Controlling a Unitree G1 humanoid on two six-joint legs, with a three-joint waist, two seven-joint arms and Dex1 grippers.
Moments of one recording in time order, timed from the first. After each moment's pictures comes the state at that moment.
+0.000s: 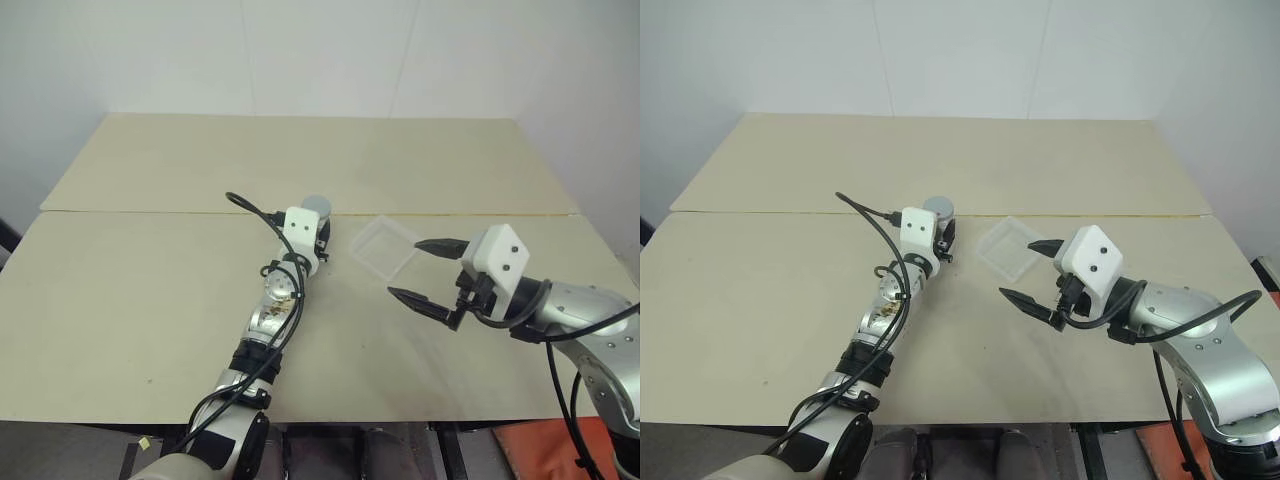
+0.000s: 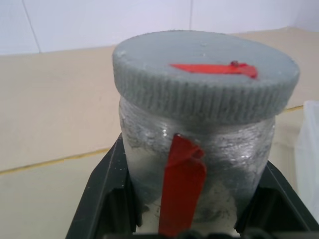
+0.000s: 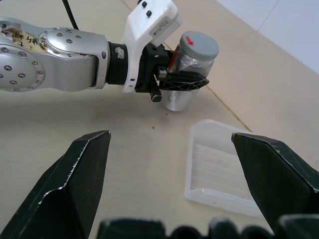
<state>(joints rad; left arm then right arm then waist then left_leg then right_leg) -0.63 -0.06 -0.08 0.45 0.04 0.04 -0.02 -0.18 -0.81 -0.13 -0.67 0.50 0.62 0.71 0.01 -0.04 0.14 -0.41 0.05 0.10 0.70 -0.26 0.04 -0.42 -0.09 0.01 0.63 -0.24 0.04</state>
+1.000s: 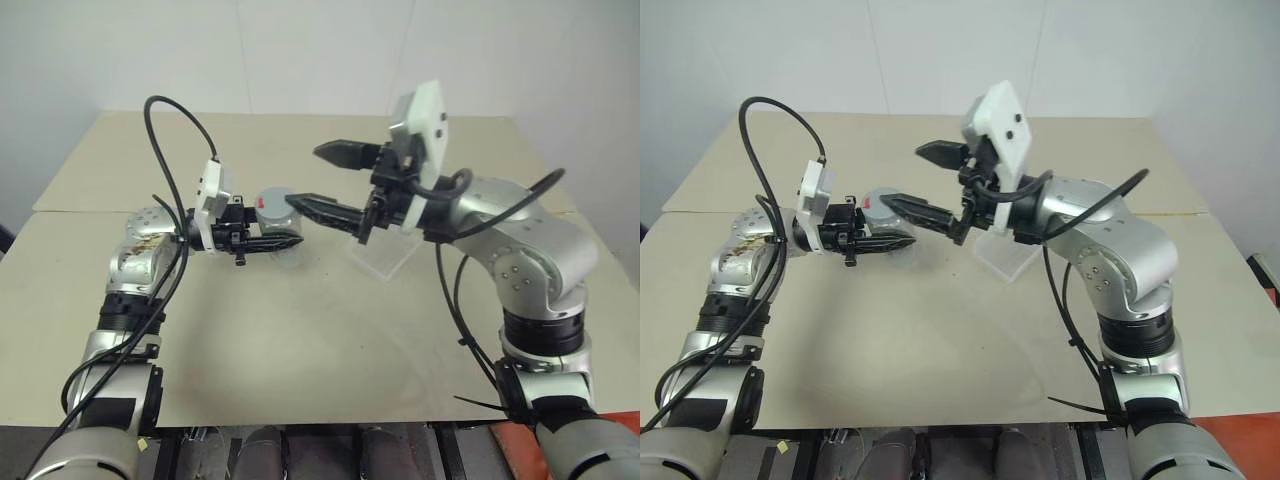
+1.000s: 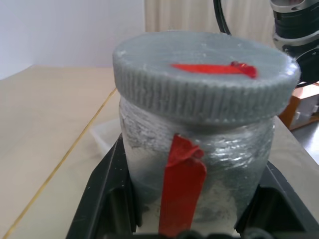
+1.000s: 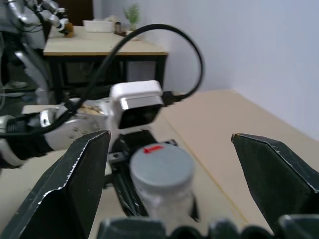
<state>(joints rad) -0.80 0.54 0.00 0.41 -0.46 0.19 -1.45 -0.87 -0.41 0.08 -0.38 0.65 0.85 0.62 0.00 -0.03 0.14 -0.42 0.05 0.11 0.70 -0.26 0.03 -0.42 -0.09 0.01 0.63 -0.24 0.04</state>
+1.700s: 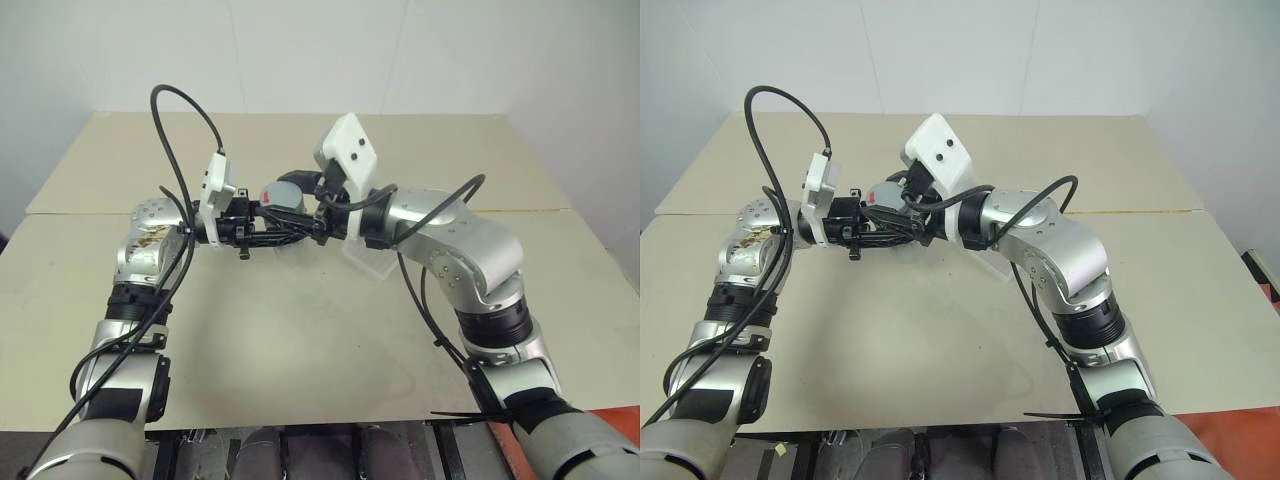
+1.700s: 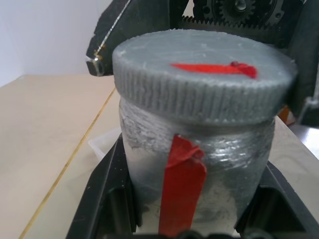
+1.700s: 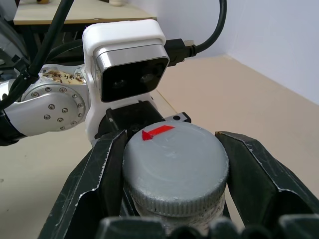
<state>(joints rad) -0.84 0.52 0.00 0.44 -0.43 0.17 -1.47 -0.92 -0.29 0.23 -0.27 0.46 0.84 0.55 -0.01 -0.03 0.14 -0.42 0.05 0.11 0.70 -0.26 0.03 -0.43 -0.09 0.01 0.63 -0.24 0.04</state>
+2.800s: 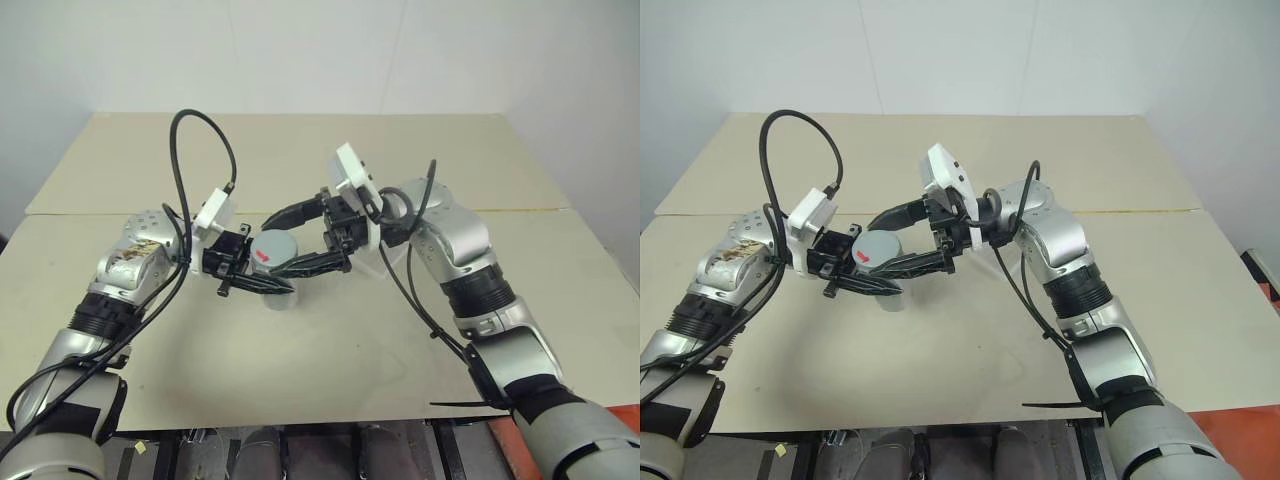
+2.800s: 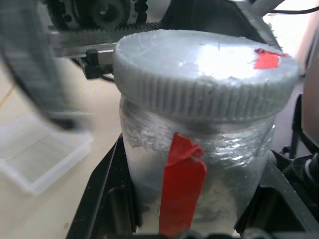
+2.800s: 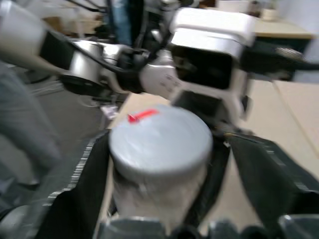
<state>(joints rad) -0.75 0.75 -0.26 0.32 -0.71 0.14 -1.60 -0.99 -0.30 0.25 0.21 0.46 0.42 1.30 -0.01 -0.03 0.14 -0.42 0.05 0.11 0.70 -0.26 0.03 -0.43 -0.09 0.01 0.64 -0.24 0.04</state>
